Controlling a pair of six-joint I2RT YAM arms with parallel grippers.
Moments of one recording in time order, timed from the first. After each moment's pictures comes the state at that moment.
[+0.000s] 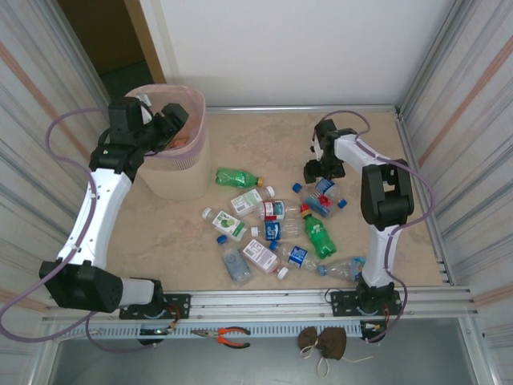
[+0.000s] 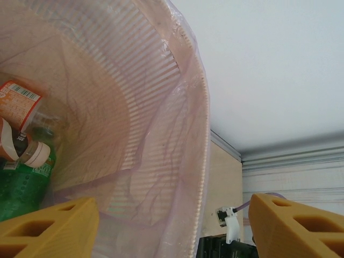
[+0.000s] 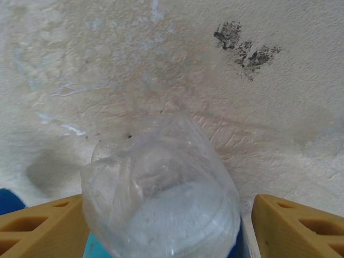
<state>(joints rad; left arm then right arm) -0.12 1.32 1.41 -0.55 0.25 -0.84 0.23 2.04 1.55 -0.91 0.02 0.03</state>
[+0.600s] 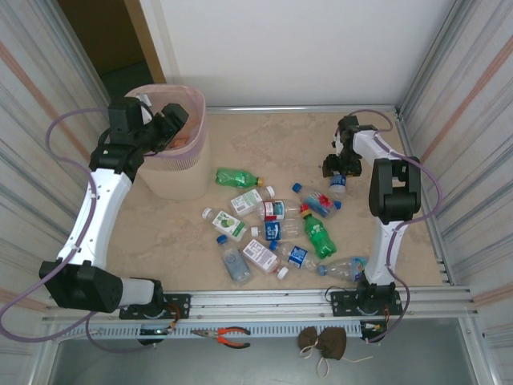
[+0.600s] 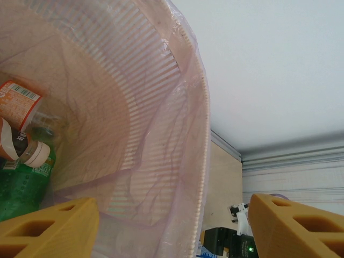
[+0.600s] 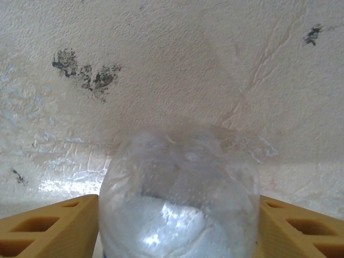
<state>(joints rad) -0.12 1.32 1.41 -0.55 0.26 -0.84 0.08 2.09 1.60 -0.92 -0.02 0.05</state>
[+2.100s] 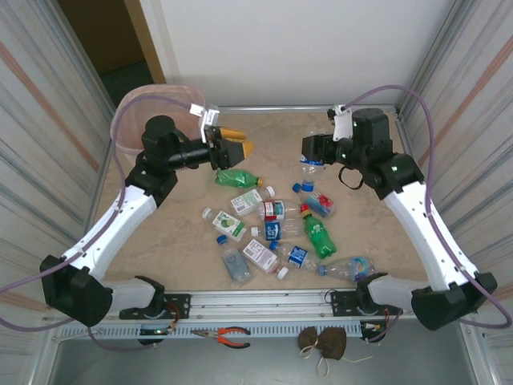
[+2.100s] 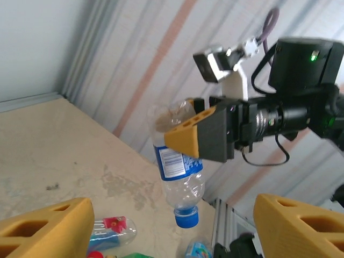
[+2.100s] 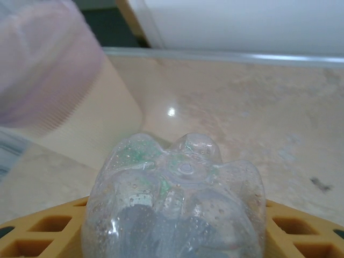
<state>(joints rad) -0.45 1.26 1.17 0.08 0.85 -0.48 0.39 1.19 1.39 -0.68 -0.23 0.26</state>
